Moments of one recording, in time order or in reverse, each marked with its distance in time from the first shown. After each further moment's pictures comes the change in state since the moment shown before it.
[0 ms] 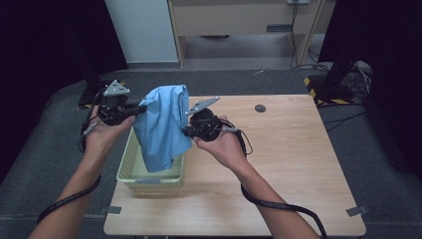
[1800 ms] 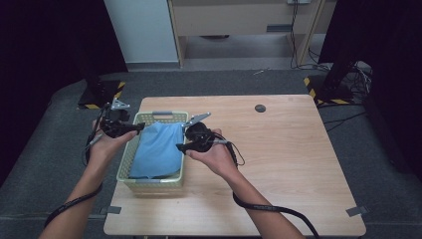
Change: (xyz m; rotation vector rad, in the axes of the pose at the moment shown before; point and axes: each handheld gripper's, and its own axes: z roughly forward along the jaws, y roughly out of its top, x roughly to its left) left arm 0.025 -0.063 0.050 0.136 0.098 -0.073; right arm -0.004 -0.041 0.064 0.049 -0.025 0.075
